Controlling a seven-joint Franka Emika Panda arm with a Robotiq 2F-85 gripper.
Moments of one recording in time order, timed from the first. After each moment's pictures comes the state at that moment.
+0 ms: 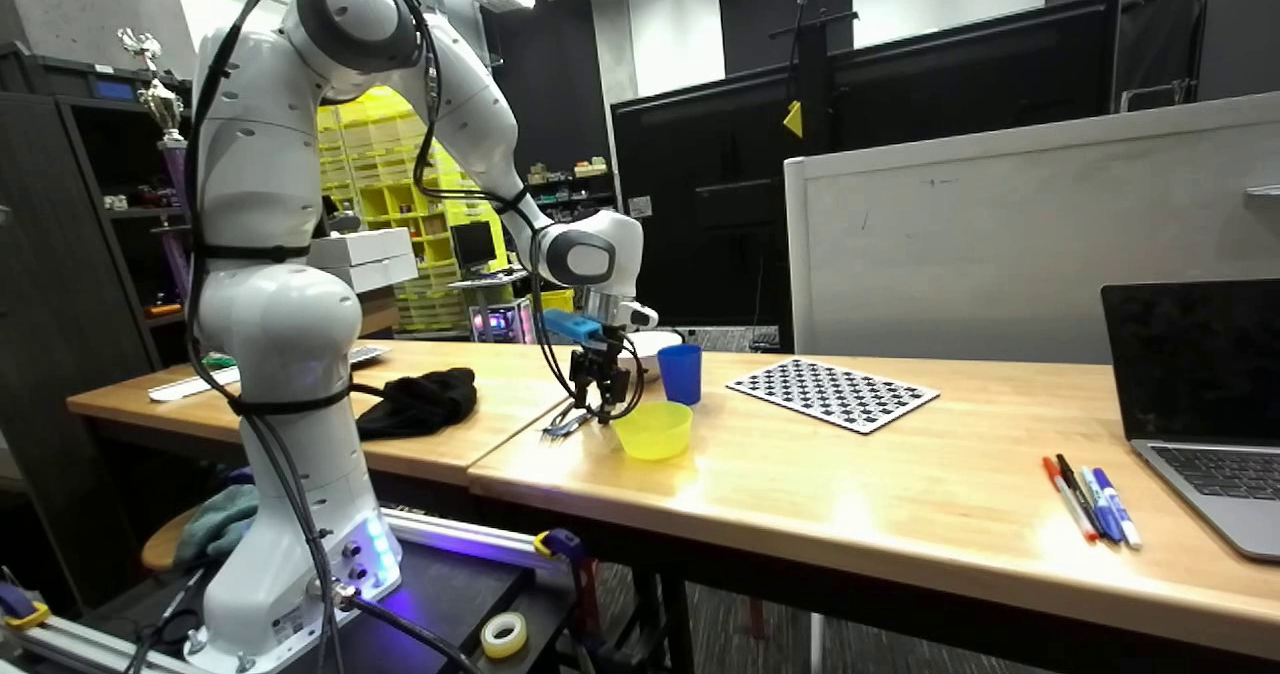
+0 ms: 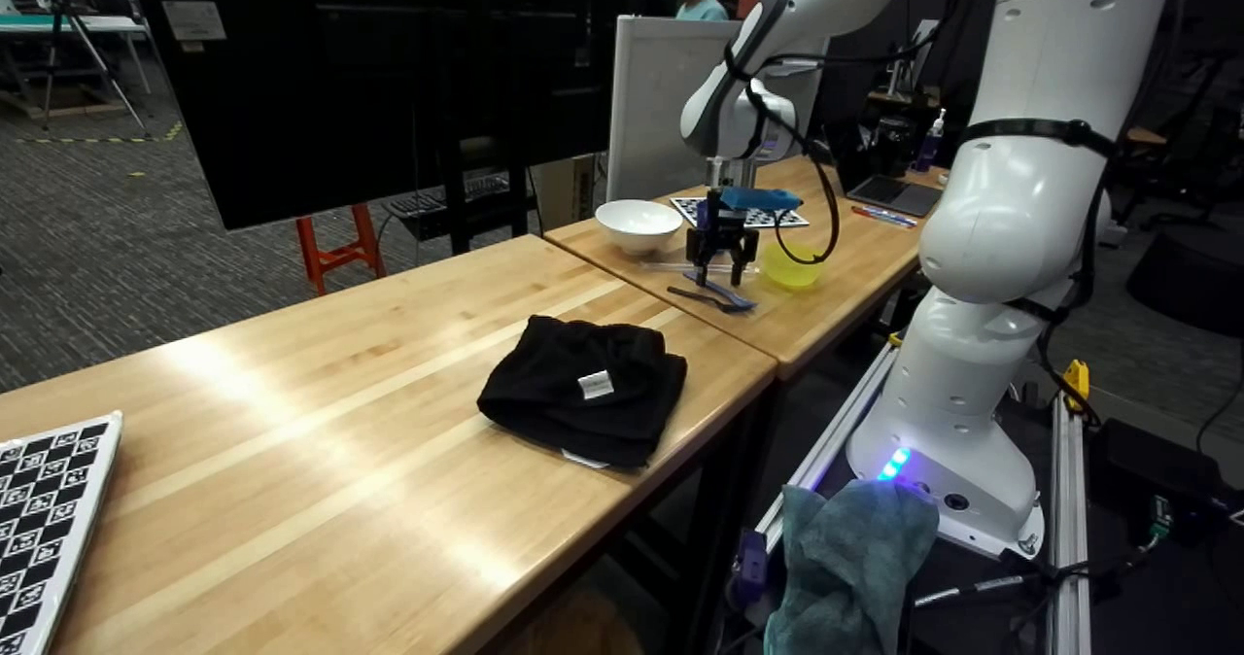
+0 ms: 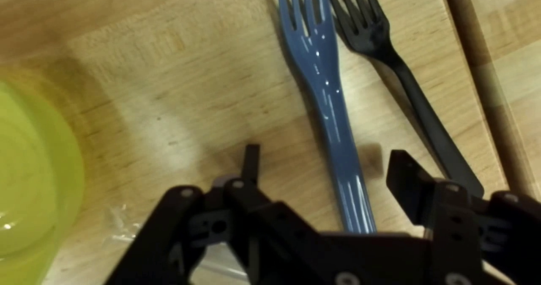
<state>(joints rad) -0.23 0.19 -0.24 -2.43 0.22 2.35 -0.16</state>
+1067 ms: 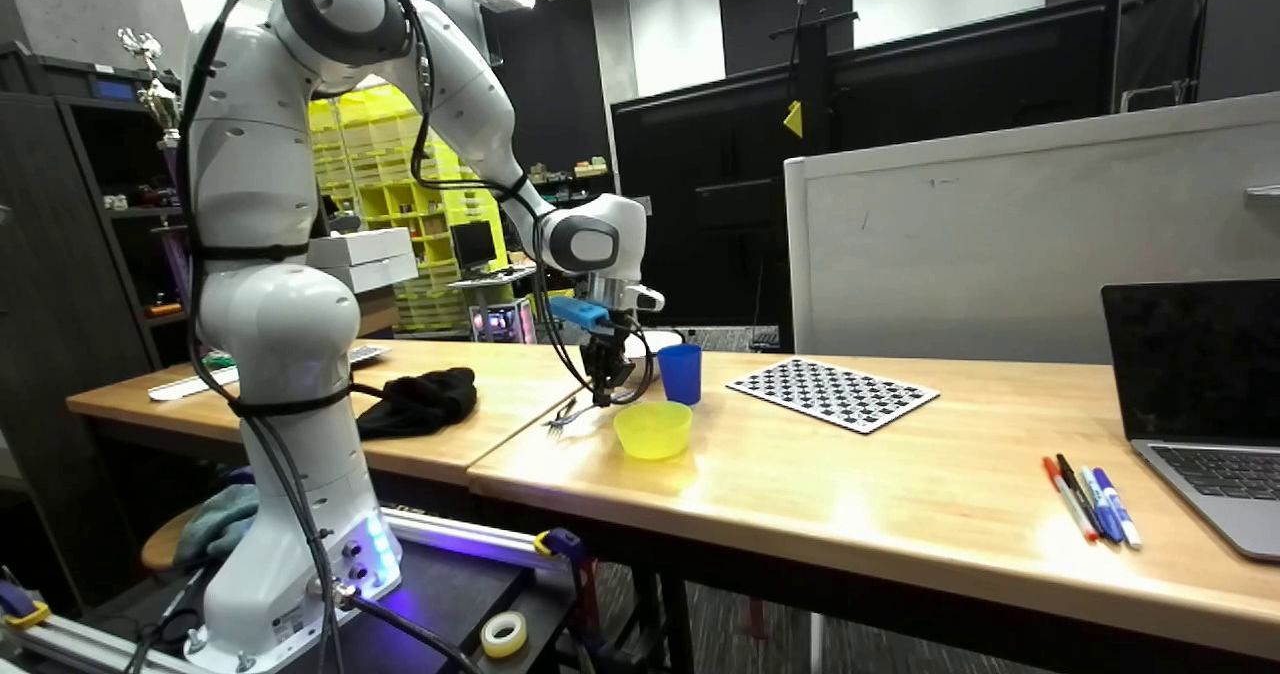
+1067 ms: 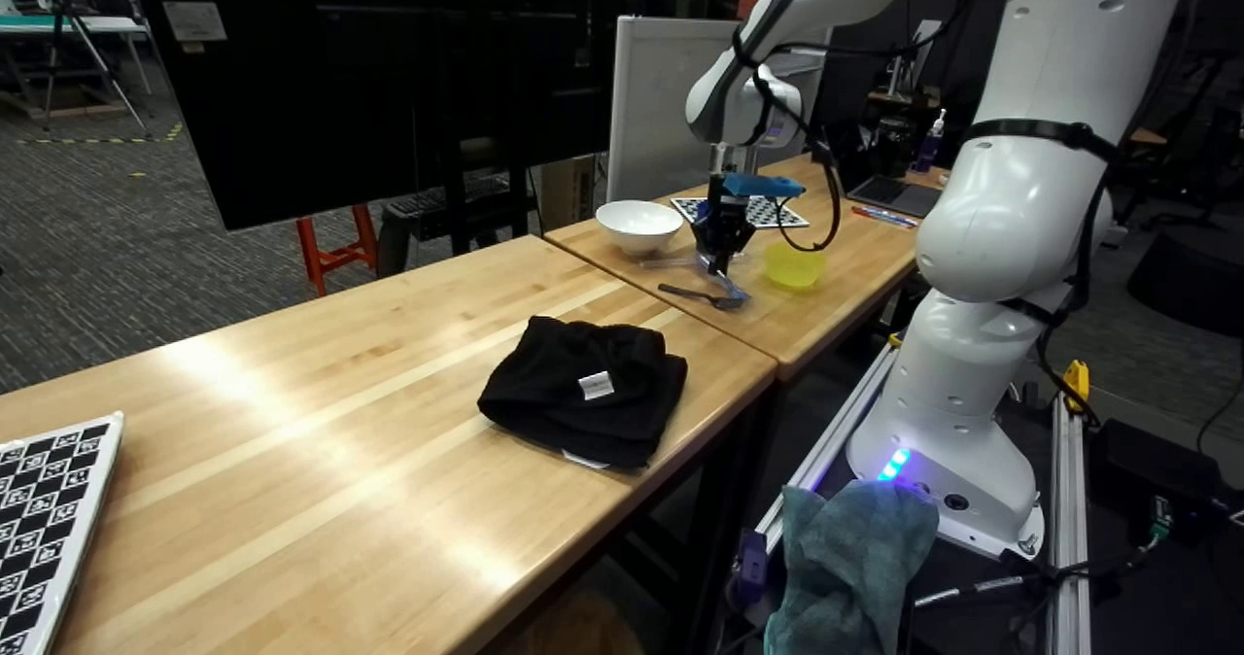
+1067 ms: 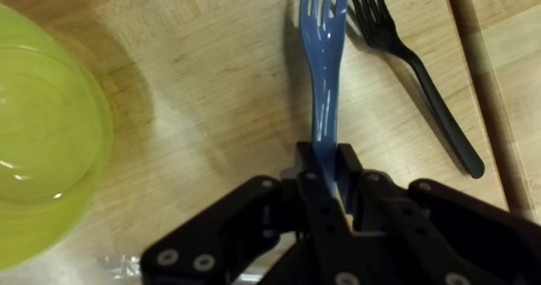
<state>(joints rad) -0.26 0.14 -0.23 -2.41 0.20 2.35 -0.16</state>
